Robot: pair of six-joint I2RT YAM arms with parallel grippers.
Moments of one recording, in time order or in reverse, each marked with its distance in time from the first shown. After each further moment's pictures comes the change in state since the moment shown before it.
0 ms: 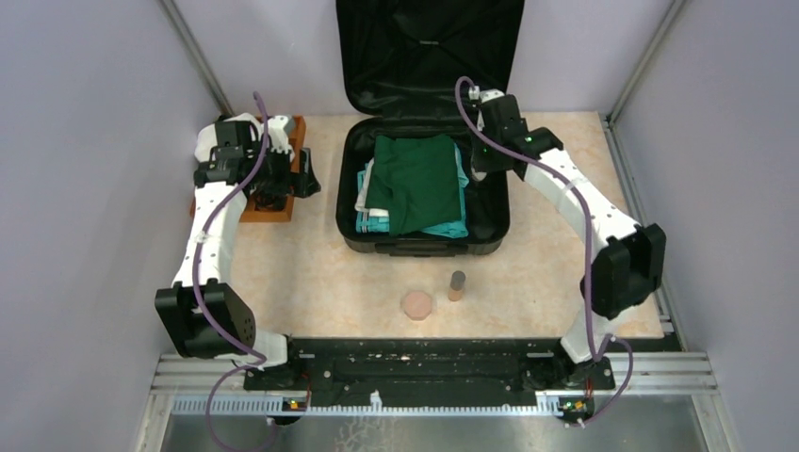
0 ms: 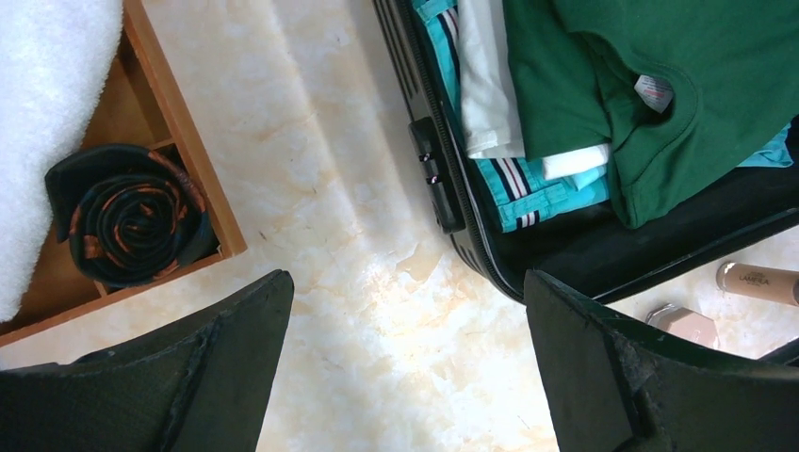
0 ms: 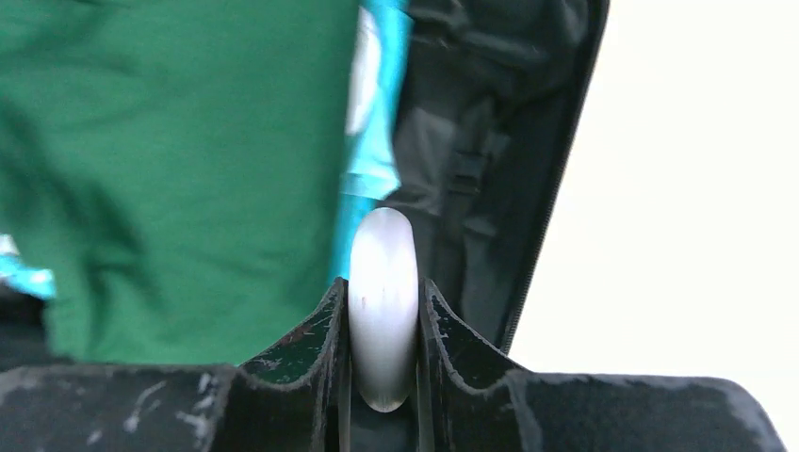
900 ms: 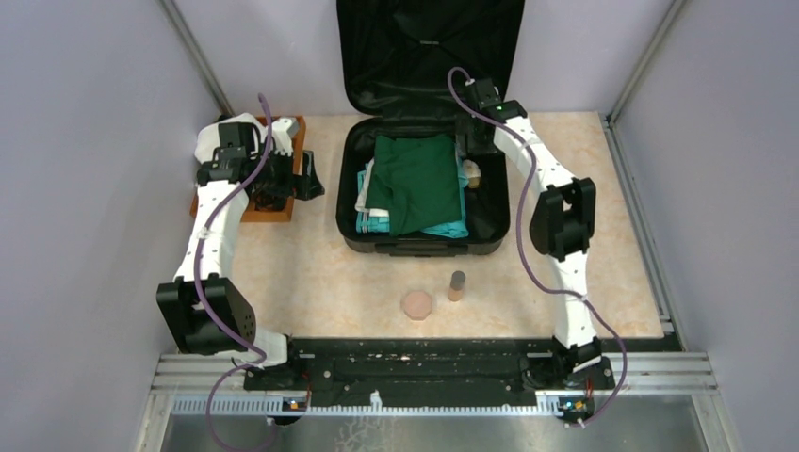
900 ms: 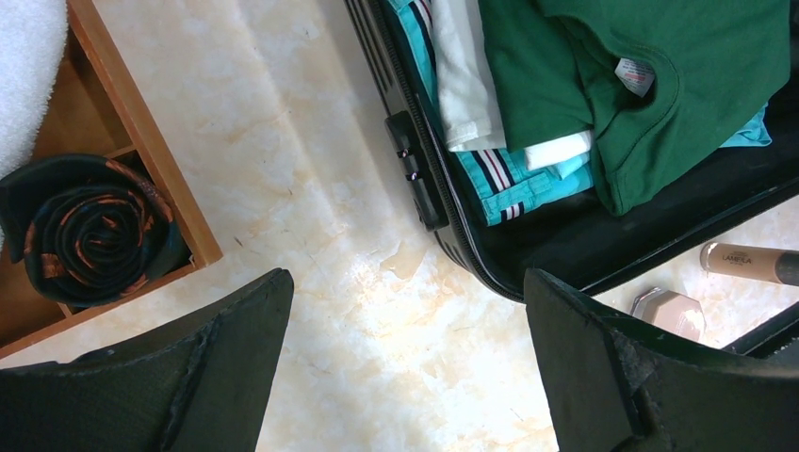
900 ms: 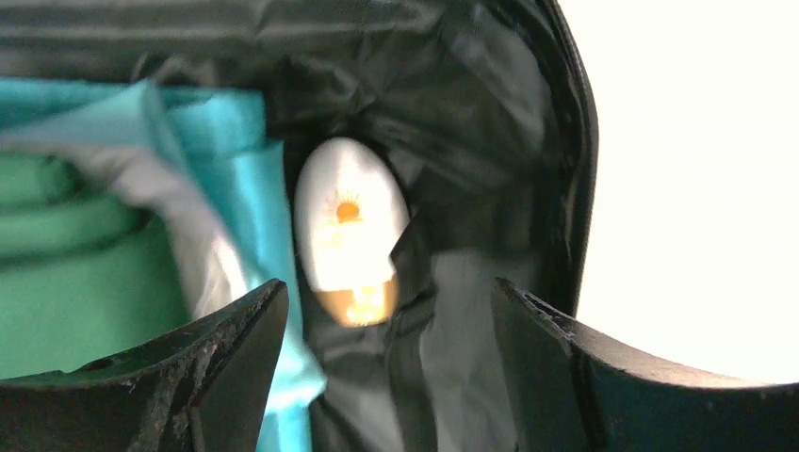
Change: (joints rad) left arm 0.000 0.023 -0.013 0.003 0.068 0.023; right arm -0.140 0.663 0.629 -0.227 0.078 0.091
